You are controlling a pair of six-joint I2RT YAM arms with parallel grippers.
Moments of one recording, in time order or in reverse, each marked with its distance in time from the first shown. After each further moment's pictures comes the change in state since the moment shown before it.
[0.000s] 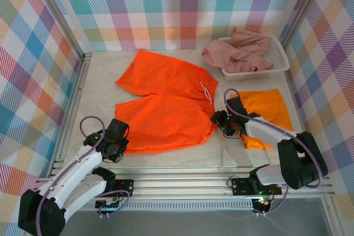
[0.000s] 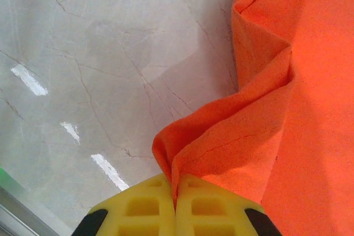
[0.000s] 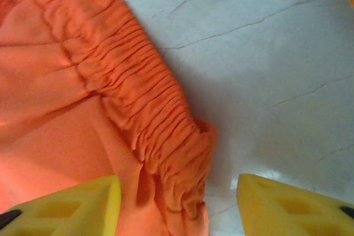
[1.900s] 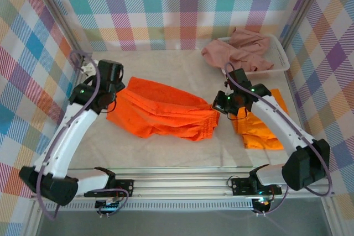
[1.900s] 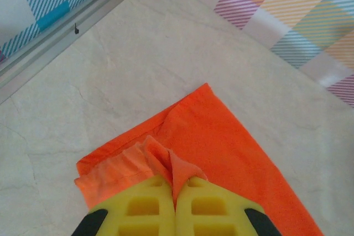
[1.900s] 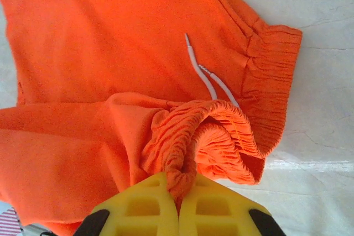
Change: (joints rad) left arm 0.053 0.414 0.913 -0.039 -0.363 0.583; right arm 0.007 -0.022 0.553 -0.618 -0.095 -0.312
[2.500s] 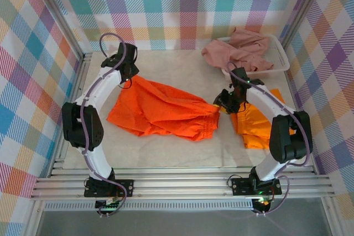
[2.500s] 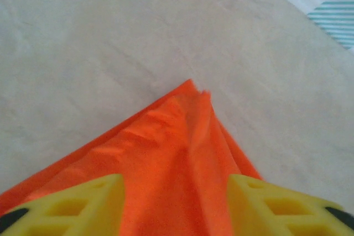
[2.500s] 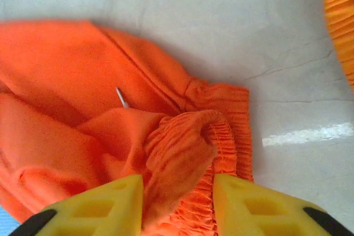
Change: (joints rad) left arm 0.148 0.568 0.220 0.233 0.219 0.047; right arm -0.172 0.259 -0.012 0.124 -0.084 0.021
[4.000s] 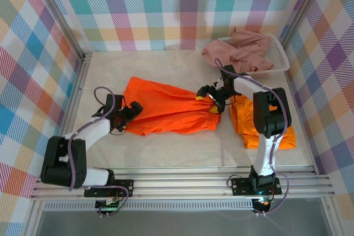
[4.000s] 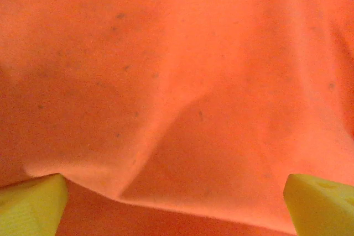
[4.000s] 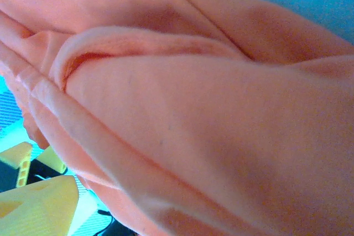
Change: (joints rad) left arm 0.079 -0.489 -0.991 0.510 0.470 -0.059; right arm 0.011 0.362 0.202 0.049 -0.341 -0.116
